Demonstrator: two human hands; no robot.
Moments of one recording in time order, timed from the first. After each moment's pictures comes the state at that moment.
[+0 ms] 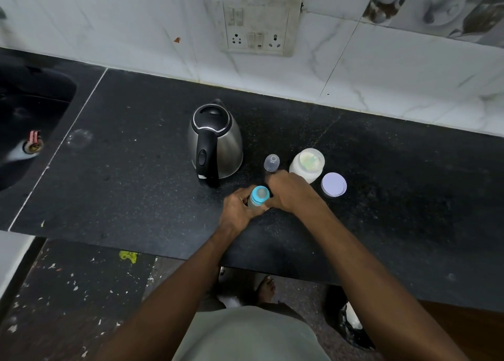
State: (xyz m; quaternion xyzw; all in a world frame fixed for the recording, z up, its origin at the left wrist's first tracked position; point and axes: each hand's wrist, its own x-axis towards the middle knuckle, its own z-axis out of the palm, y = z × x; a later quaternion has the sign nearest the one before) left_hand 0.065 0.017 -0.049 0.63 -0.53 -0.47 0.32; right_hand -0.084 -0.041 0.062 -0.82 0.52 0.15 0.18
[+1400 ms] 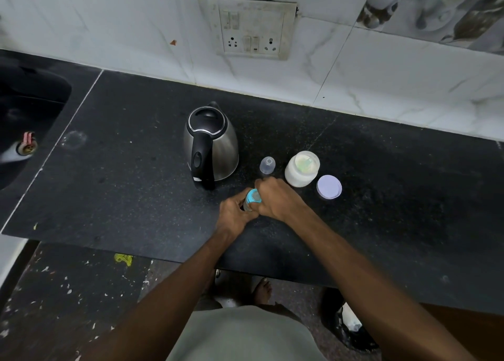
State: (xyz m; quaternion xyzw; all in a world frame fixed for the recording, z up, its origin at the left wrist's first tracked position) left_hand 0.062 0.022 -0.048 0.62 -0.49 -0.52 0.34; right_hand -0.079 -0.030 0.046 -0.82 0.53 0.06 0.20
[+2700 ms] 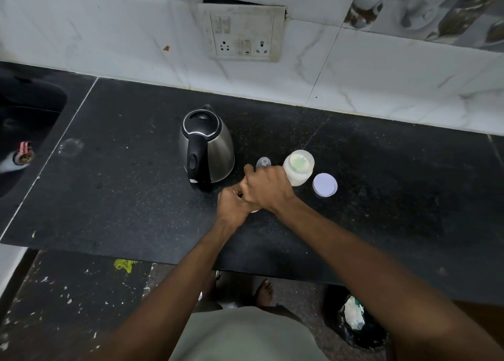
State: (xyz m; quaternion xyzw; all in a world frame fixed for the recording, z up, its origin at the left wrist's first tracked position) left_hand 0.051 0.009 0.002 0.62 -0.43 -0.53 0.38; right_hand -0.059 -0.035 0.061 -0.86 0.50 -0.04 -0.10
